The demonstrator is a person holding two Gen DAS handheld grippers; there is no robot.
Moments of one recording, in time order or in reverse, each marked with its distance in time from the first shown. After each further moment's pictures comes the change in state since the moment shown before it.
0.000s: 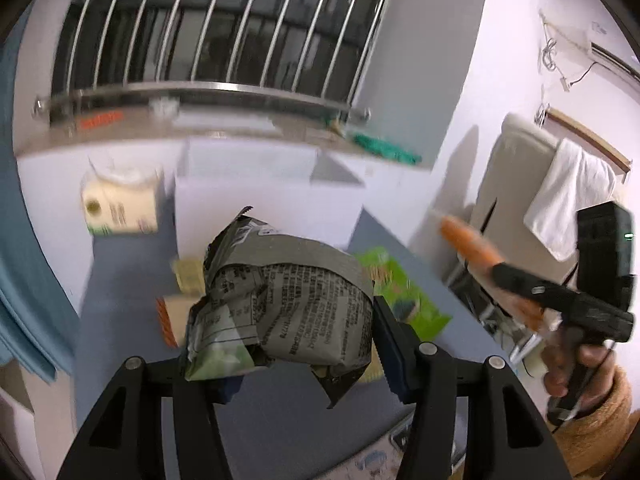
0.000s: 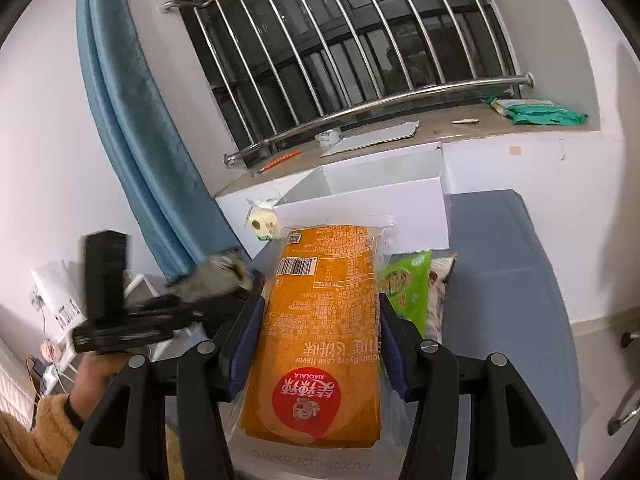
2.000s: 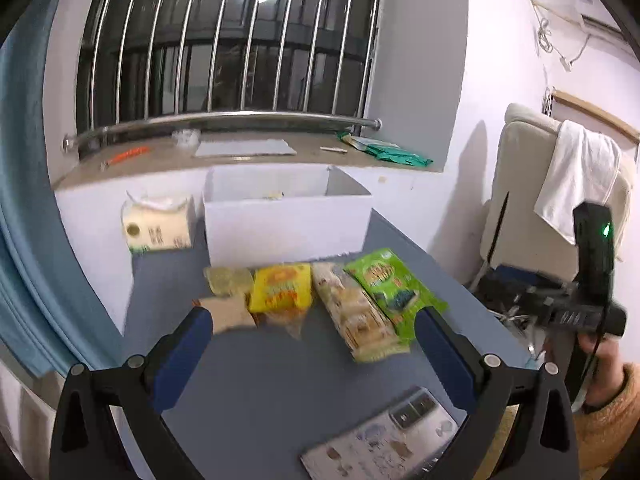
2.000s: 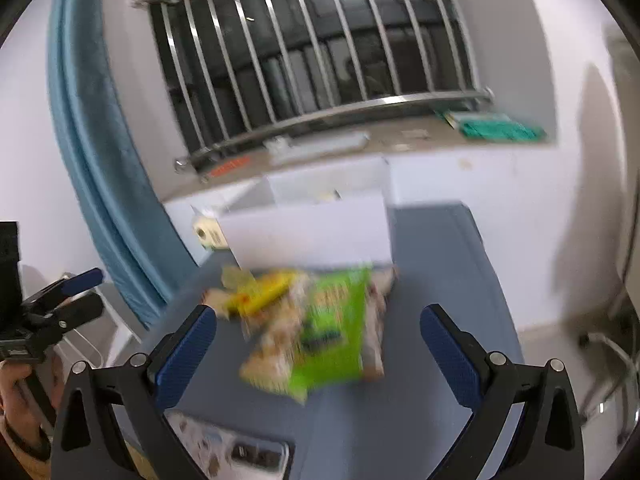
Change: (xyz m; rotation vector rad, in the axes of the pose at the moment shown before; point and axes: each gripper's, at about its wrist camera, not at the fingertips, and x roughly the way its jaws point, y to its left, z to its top) left arm -0.046 -0.034 -0.024 0.069 -0.021 0.120; right arm -0.007 -0.005 -0.016 -0.001 0.018 -0.236
